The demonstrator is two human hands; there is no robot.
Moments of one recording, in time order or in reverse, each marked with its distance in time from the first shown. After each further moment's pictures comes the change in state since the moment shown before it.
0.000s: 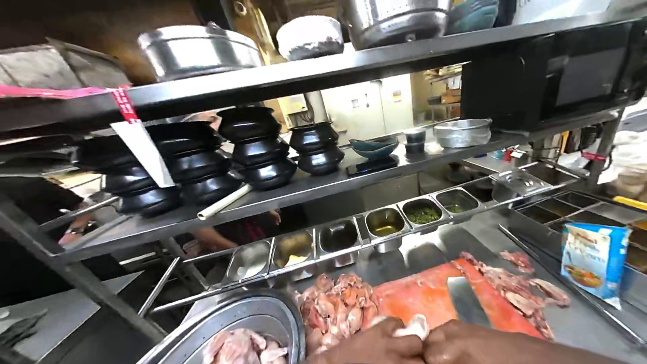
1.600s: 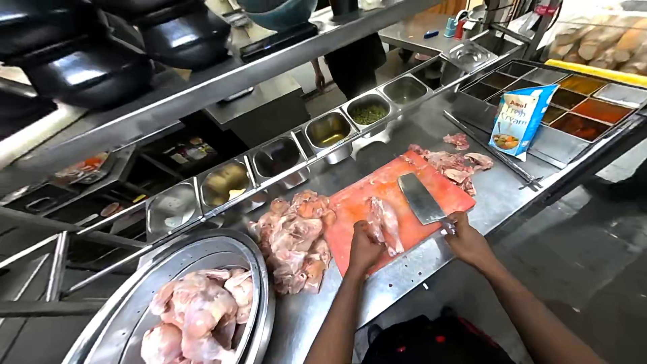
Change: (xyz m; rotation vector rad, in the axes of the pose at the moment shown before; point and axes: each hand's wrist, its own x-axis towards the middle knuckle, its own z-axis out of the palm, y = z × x) left_hand 0.009 -0.012 0.254 -0.987 0.130 -1.606; right_hand -0.148 0.052 0.145 0.107 0.779 1.667
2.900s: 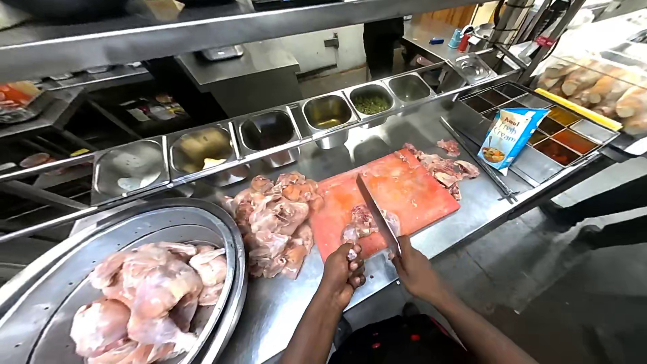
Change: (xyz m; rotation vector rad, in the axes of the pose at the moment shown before) left_hand -0.103 0.026 -0.035 -1.165 -0.154 -0.388; right_hand -0.069 -0.065 0.052 -0.218 -0.285 -0.194
